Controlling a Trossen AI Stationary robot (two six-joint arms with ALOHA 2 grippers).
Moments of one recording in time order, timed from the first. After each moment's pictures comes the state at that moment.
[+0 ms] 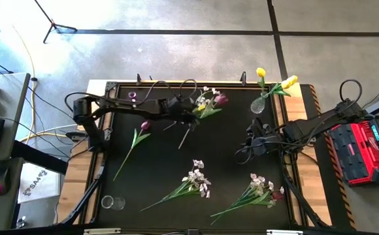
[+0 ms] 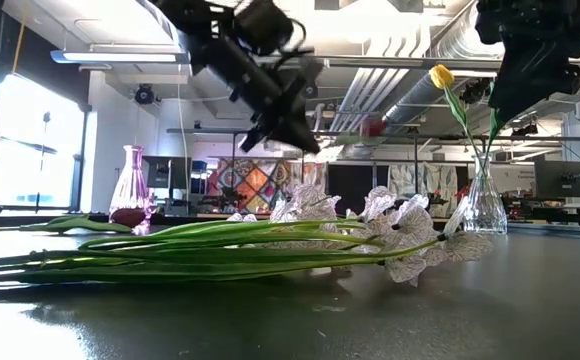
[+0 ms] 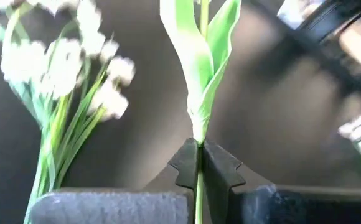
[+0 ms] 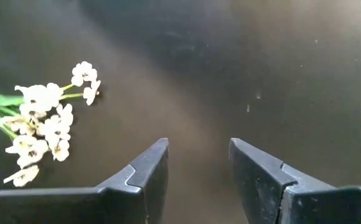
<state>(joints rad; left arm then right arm) 0.22 1.78 1.18 -0.10 -0.03 -0.47 0.37 1.01 0.84 -0.93 0.40 1.07</state>
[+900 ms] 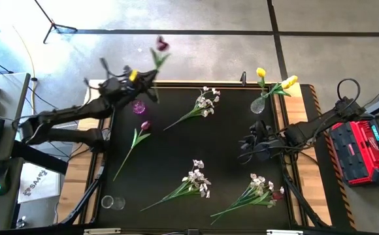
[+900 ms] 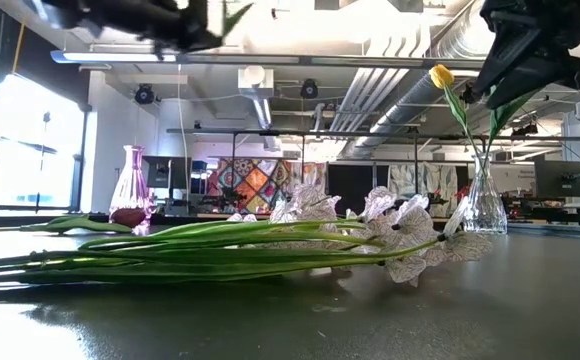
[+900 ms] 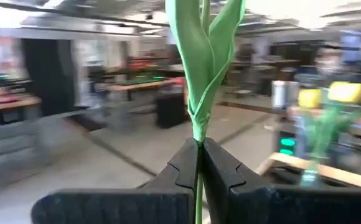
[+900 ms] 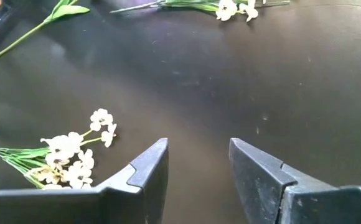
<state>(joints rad) 0.47 1.01 0.67 0.46 -0.32 0.08 0.44 1.01 0.84 -0.89 0.58 1.26</state>
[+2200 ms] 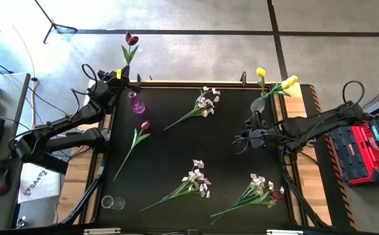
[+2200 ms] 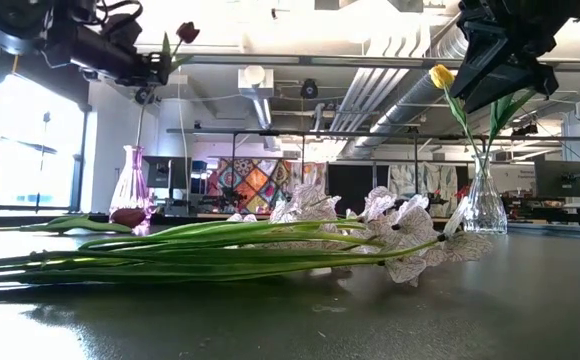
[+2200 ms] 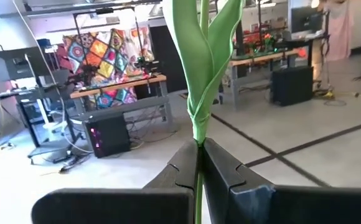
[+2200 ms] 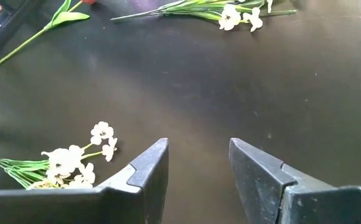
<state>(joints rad) 0.72 0.80 0.44 0.45 -0.55 0.20 0.27 1.01 0.84 -0.80 0.46 1.08</state>
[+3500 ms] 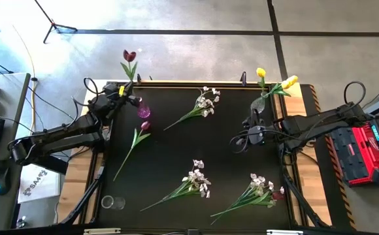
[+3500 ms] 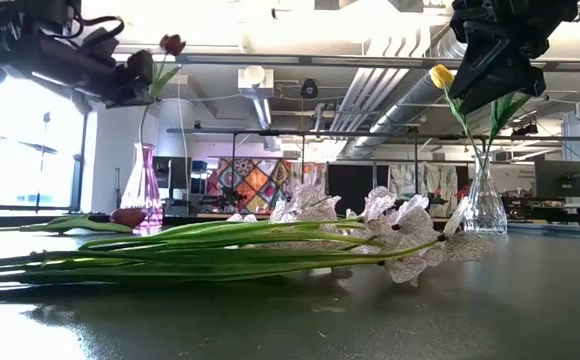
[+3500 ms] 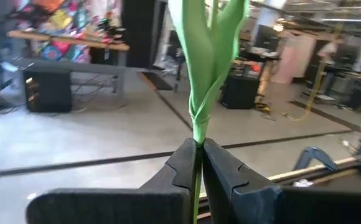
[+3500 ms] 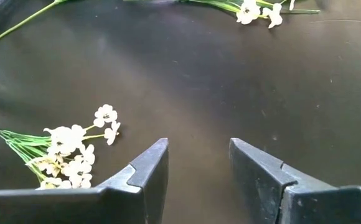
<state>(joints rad) 0.58 0.61 0.26 0.36 -0.54 -0.15 0.22 1.01 0.84 -0.77 0.37 0.93</state>
